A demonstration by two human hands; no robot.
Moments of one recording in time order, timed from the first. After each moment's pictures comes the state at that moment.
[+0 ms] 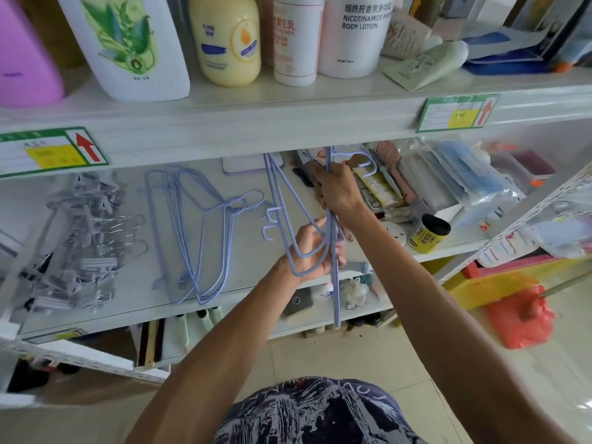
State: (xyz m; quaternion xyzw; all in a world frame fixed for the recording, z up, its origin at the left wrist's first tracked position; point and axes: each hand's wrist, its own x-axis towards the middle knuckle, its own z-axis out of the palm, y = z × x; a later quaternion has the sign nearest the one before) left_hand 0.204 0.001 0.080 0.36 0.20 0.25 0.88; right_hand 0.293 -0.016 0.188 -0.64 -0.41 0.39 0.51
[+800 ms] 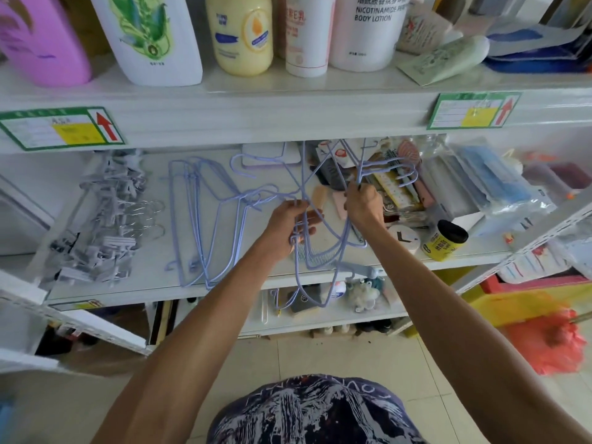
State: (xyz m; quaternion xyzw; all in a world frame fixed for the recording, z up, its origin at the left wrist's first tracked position) left_hand 0.164 0.011 0.086 0.35 0.39 0.37 0.77; right_hand 0.334 -0.007 0.123 -0.79 -0.40 0.25 0.38
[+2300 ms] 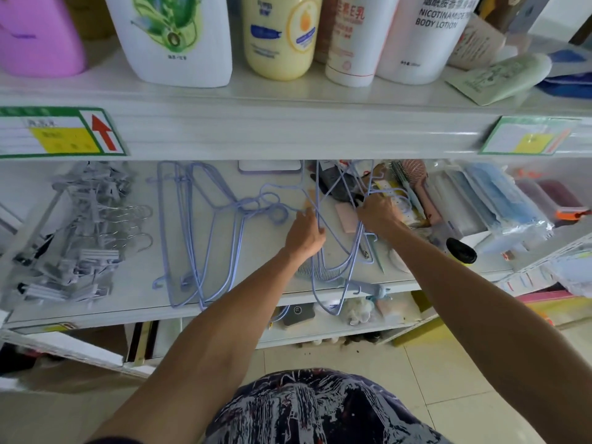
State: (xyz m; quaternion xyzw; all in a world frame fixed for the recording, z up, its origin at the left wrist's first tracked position) left_hand 0.203 0.061 0.037 0.75 0.55 0.19 0.31; right_hand 0.382 0.048 0.100 -0.85 -0.50 0.16 0.10
